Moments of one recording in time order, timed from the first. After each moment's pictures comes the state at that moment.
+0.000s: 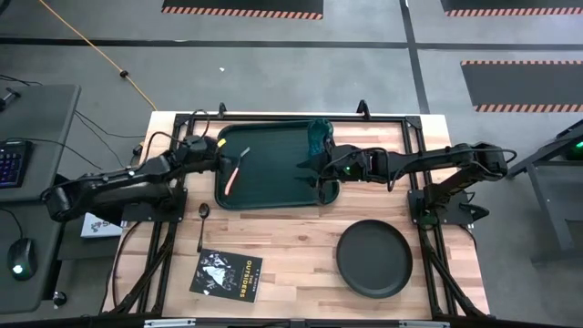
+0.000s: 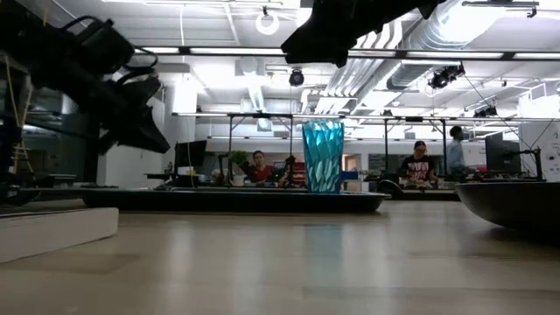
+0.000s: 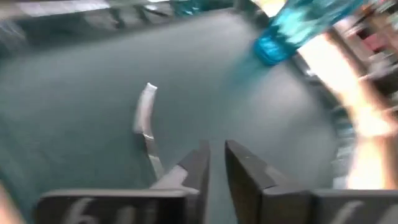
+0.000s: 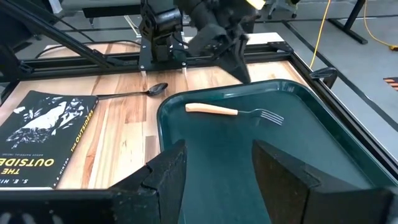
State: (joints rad) left arm 0.60 0.80 0.26 -0.06 0.04 -0.52; right arm -0.03 1.45 1.03 0.03 0.10 0.03
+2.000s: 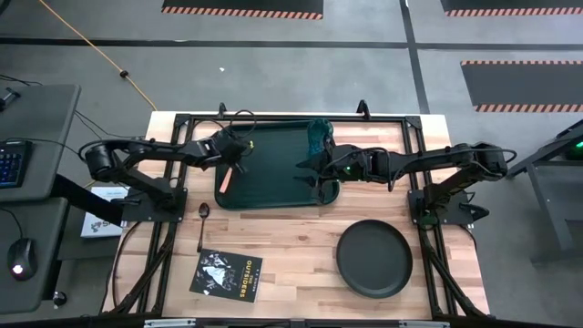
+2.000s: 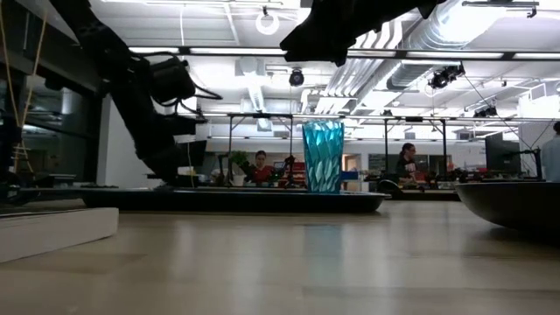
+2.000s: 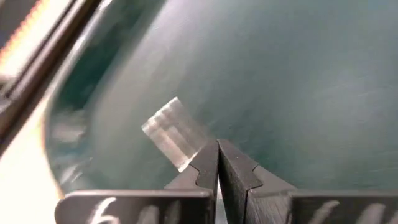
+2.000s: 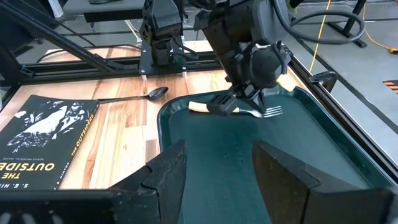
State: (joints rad) left arm 0.52 1.41 0.55 -0.15 -0.30 0.05; right arm -0.03 1.45 1.03 0.04 0.10 0.03
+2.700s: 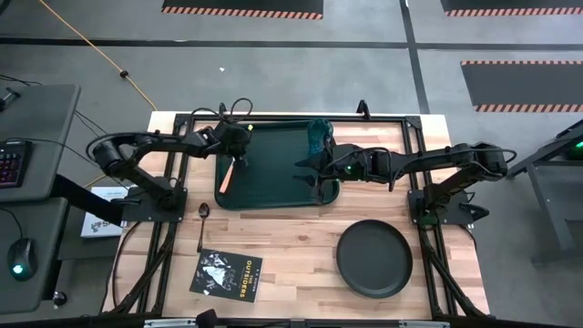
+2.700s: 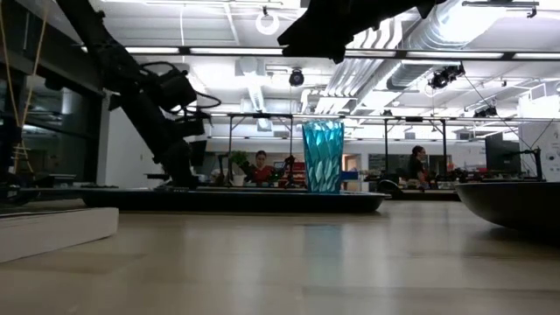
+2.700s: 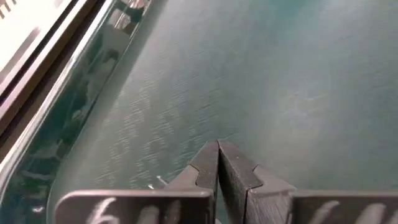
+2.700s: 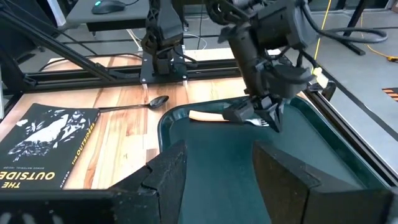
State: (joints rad) left arm 0.69 1.50 0.58 0.02 0.02 0.26; right arm -0.03 1.45 1.03 0.08 0.10 0.02
